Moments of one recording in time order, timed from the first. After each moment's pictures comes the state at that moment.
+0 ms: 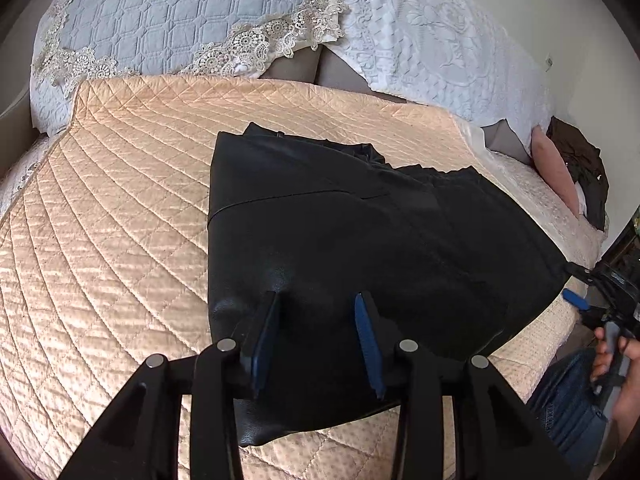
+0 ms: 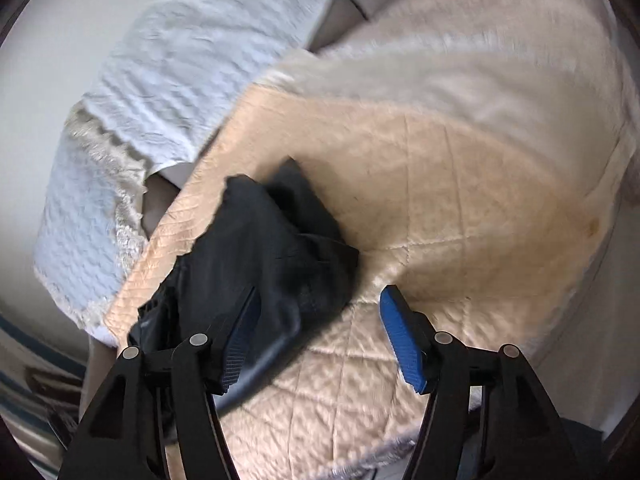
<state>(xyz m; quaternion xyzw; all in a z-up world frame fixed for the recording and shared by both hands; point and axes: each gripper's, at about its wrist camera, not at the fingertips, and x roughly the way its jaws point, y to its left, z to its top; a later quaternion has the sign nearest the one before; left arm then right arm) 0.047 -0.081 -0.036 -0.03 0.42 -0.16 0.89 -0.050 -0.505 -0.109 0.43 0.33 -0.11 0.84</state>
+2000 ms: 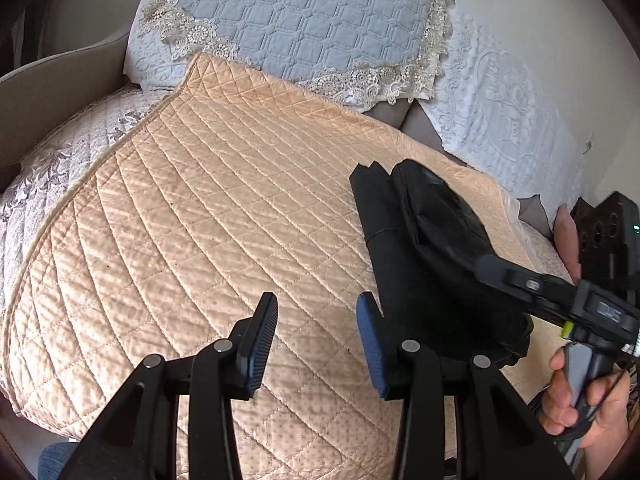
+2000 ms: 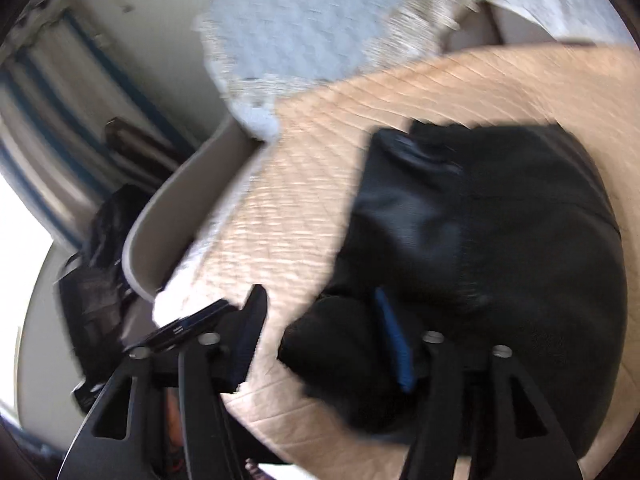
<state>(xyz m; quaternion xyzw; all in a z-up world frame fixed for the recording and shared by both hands) 0.018 0.053 -0.017 -0.14 0.39 -0.09 0.90 0.066 -0.151 -0.043 0.17 0.41 0.30 0.85</state>
